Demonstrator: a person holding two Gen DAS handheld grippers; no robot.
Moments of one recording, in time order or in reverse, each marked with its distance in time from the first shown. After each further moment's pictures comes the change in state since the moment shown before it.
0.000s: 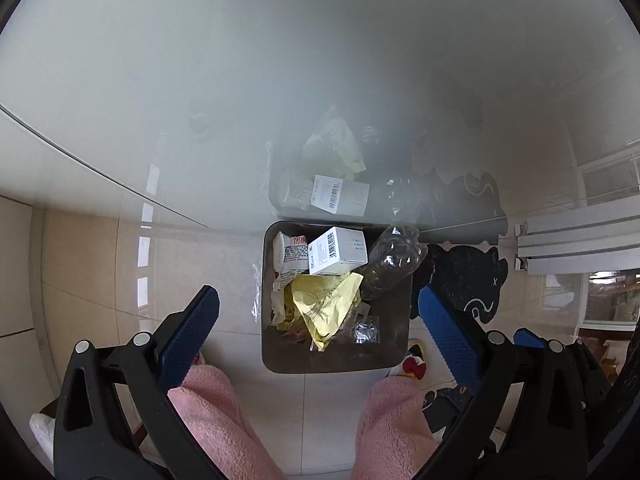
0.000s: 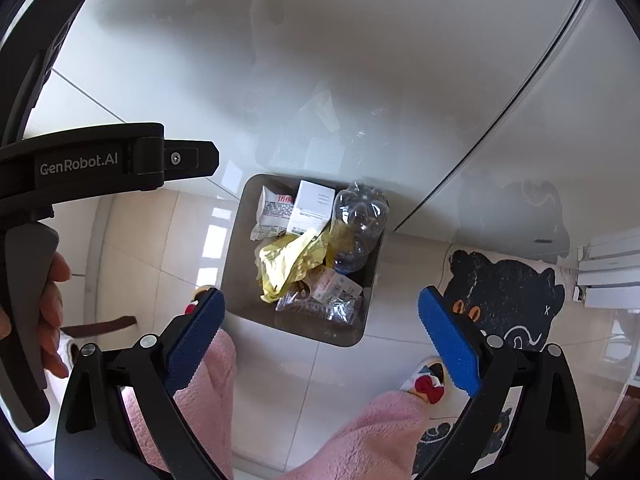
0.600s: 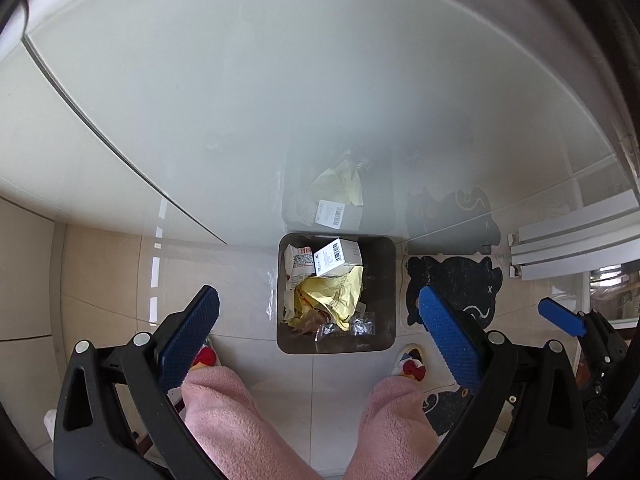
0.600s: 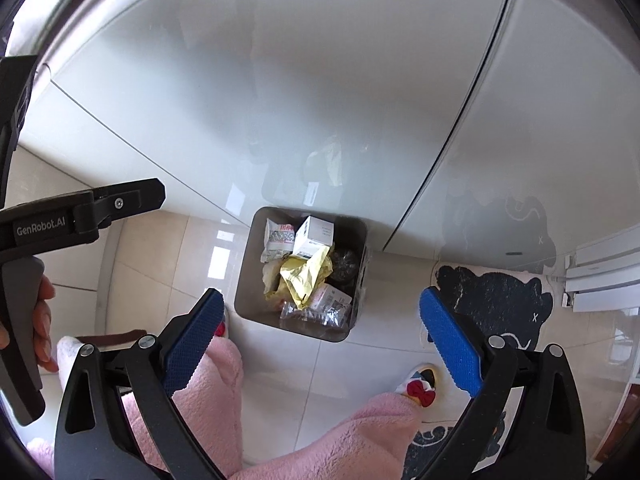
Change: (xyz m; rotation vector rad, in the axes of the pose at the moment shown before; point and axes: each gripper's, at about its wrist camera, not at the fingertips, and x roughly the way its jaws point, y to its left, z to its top) left arm -0.093 -0.009 -0.015 0.037 -0.104 0.028; right arm -0.089 -0.012 0.003 0.011 -0.104 0.004
